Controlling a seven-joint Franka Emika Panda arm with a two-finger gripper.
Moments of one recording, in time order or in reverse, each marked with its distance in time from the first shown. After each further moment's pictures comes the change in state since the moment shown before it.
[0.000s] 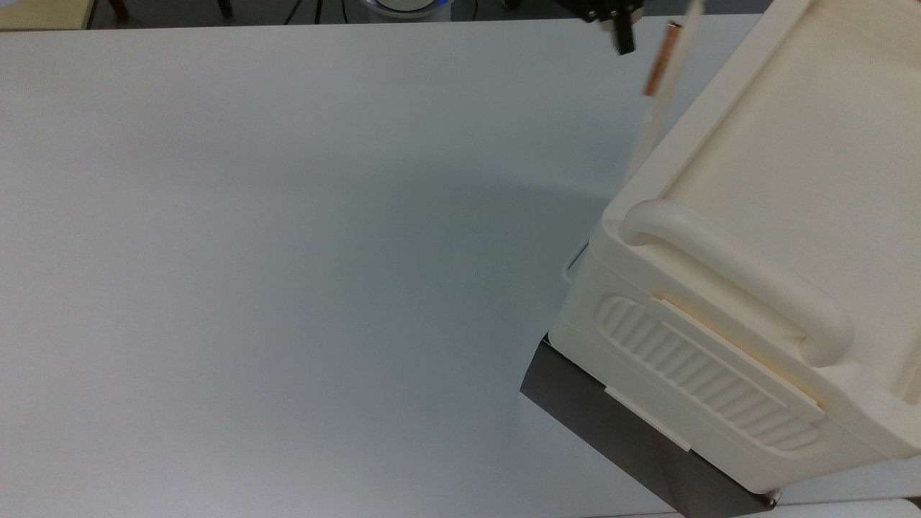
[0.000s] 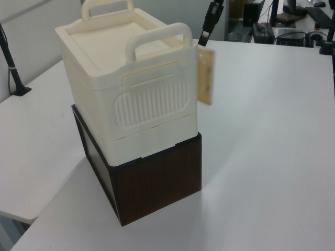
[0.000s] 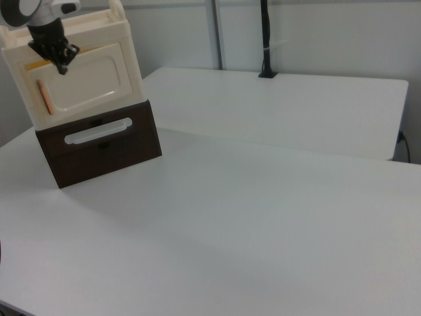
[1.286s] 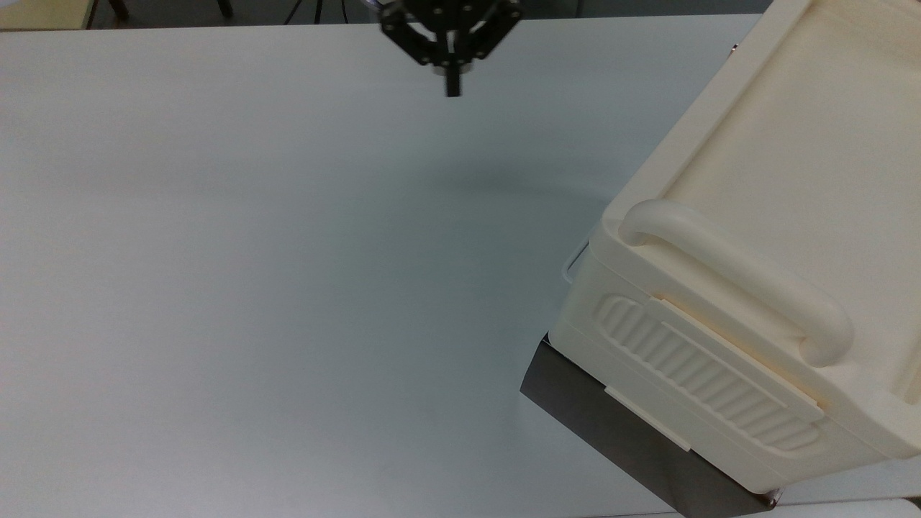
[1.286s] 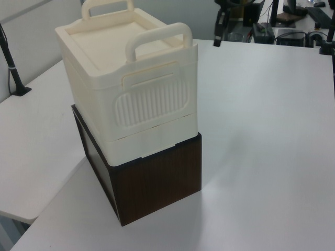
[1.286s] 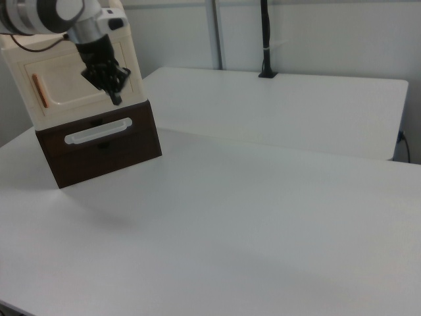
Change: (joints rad) arm -0.136 0.014 -0.043 -0.040 -0.236 -0.173 -0.050
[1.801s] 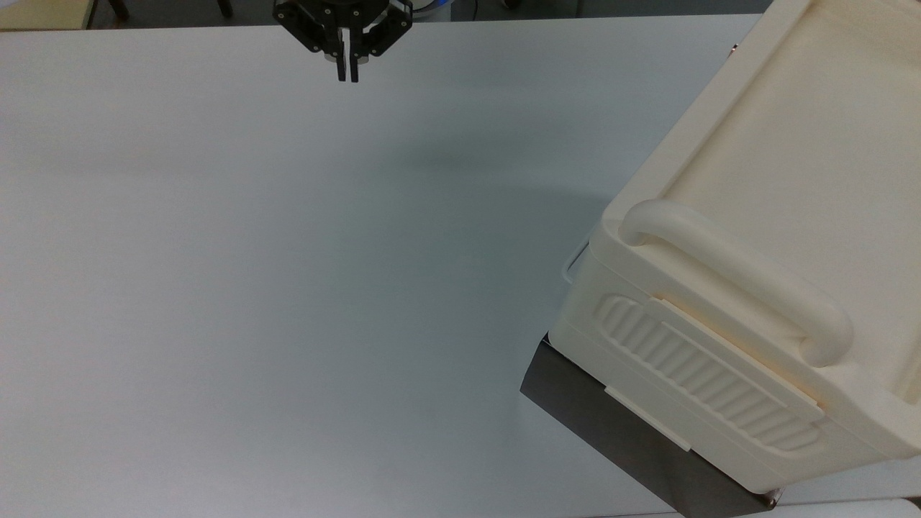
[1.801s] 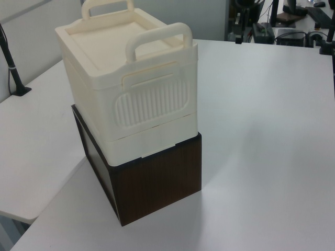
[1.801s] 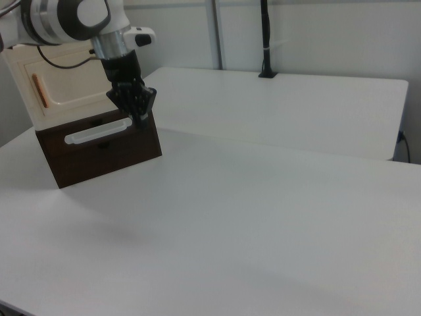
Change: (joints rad) arm -0.100 -0.024 -0.011 -0.067 -0.096 -0.105 -0.011
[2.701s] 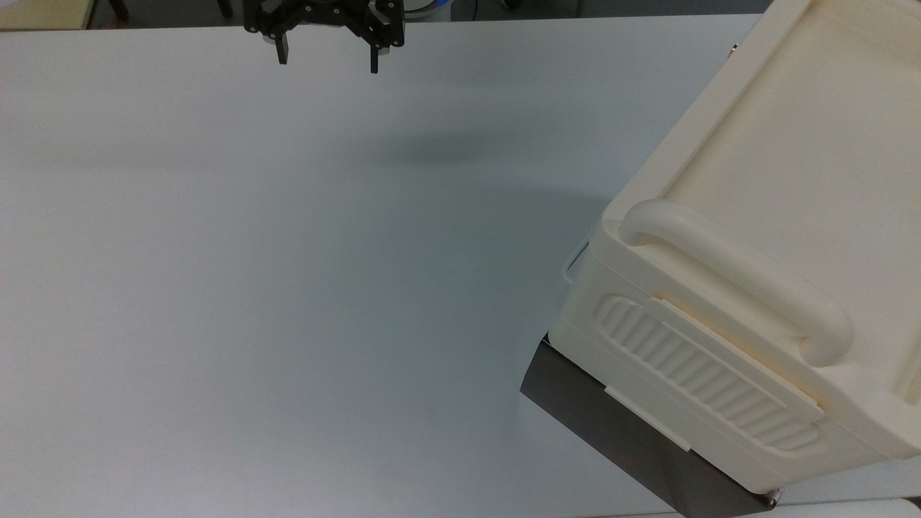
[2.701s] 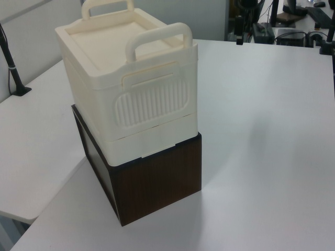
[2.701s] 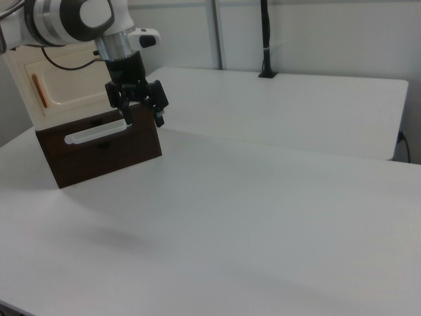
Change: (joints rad) arm -0.024 -0.012 0.000 -0.016 -0.014 0.000 0.001
